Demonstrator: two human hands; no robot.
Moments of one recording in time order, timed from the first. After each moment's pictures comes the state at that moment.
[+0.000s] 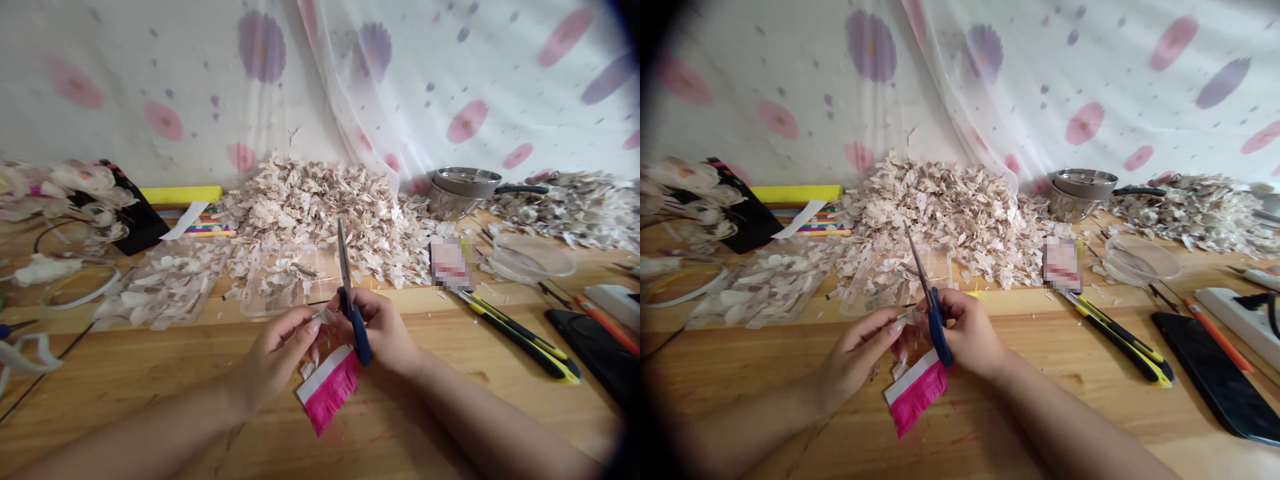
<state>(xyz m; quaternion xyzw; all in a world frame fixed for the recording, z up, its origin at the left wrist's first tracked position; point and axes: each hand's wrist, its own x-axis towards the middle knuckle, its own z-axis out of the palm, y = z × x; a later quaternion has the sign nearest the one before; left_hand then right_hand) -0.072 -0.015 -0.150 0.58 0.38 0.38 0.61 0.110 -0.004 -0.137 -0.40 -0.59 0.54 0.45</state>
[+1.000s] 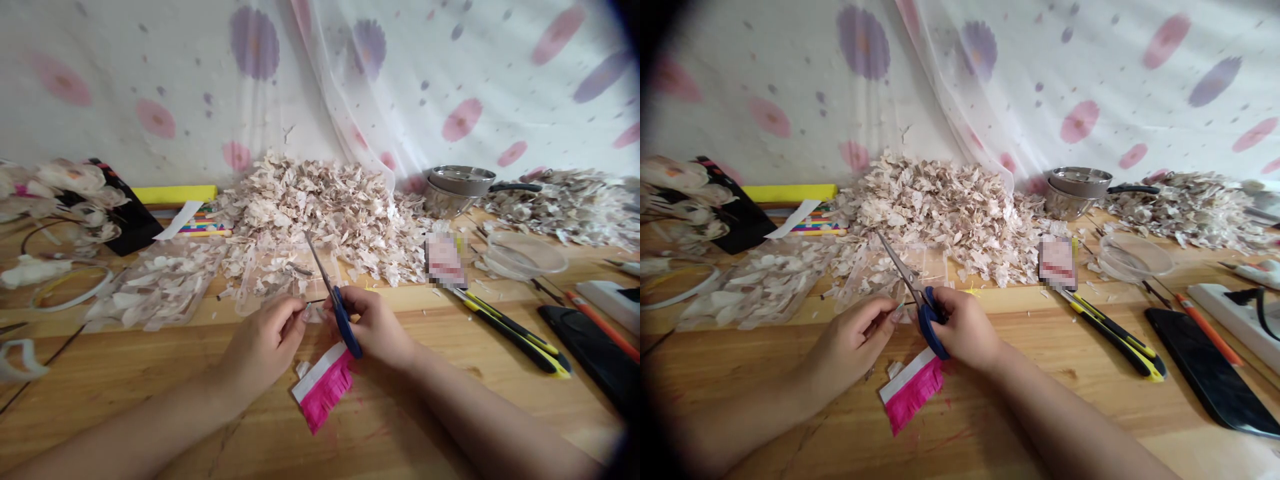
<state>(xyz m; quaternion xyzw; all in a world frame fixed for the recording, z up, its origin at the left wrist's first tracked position) -0.078 -0.004 -0.144 0.80 0.47 0.33 0.20 0.116 0.002 -0.134 -0.45 -0.68 0.44 0.38</state>
